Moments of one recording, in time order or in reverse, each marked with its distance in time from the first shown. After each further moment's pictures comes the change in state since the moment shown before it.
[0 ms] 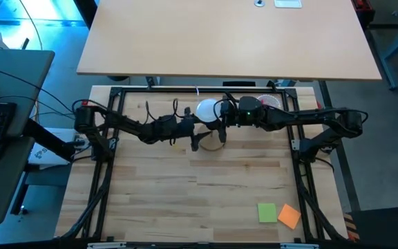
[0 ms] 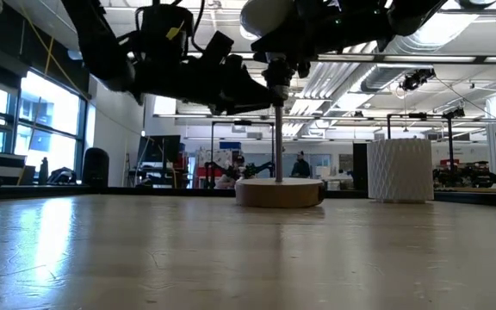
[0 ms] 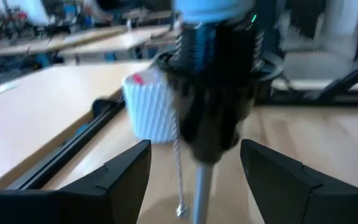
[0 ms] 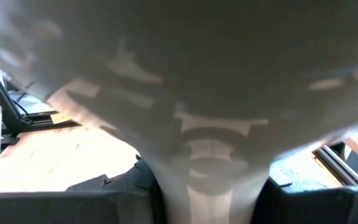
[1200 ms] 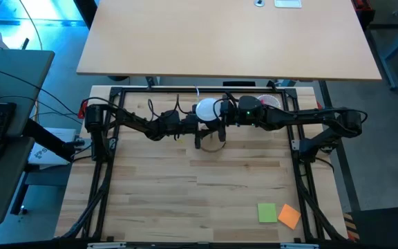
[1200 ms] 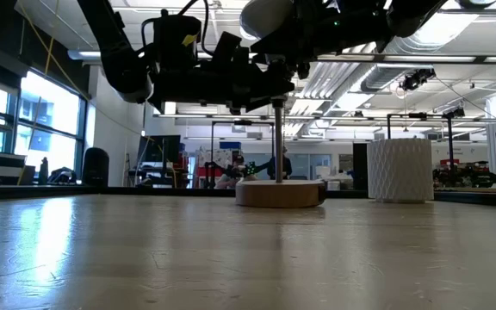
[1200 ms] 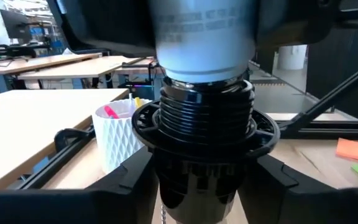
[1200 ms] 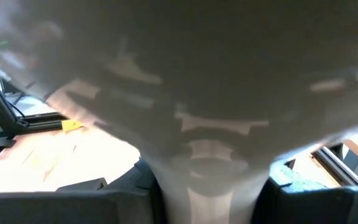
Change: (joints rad) left arm 0.072 0.097 0.082 0.136 0.193 -0.054; right arm -0.002 0.006 0.002 0.004 0.000 0.003
